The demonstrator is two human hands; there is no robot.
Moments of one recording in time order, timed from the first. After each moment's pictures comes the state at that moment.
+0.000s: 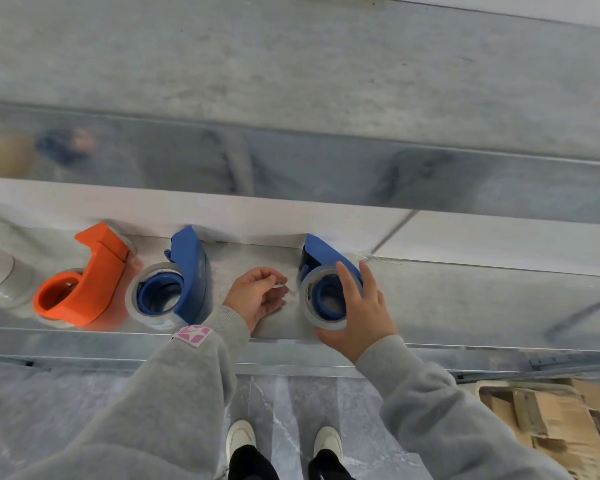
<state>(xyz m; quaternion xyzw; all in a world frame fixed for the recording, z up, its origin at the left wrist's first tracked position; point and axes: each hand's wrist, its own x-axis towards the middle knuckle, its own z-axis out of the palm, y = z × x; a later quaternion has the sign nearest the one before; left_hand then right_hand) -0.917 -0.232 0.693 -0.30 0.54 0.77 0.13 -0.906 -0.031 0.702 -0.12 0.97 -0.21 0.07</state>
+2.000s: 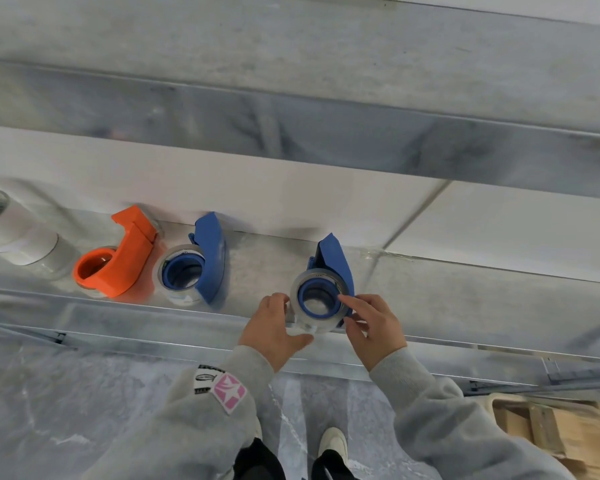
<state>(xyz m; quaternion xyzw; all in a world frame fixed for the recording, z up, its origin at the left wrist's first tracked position) -0.837 -0.207 0.686 -0.14 0.90 0.39 0.11 -0.875 -0.014 0.688 -0.14 0.91 -0.38 0.05</state>
